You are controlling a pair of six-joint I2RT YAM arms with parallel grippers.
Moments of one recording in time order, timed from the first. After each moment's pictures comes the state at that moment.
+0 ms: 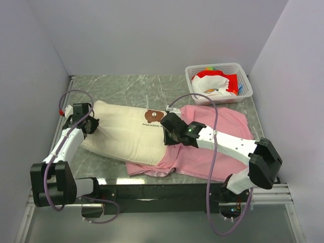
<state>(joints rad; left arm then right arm) 0.07 1.24 0.78 -0.39 -0.18 -0.96 0.93 1.46 1.07 -0.55 0.24 0.69</state>
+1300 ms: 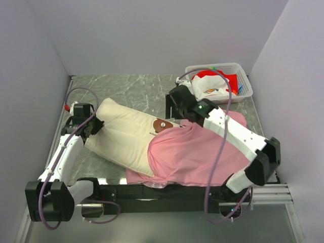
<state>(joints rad) -0.01 1.08 0.79 -0.49 -0.08 -0.84 0.77 1.49 1.42 -0.72 0.33 0.56</state>
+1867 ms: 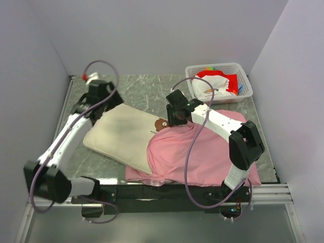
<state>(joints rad) -0.20 1.20 1.11 -0.53 -0.22 -0.66 0.65 1.73 1.36 -0.67 0.16 0.46</state>
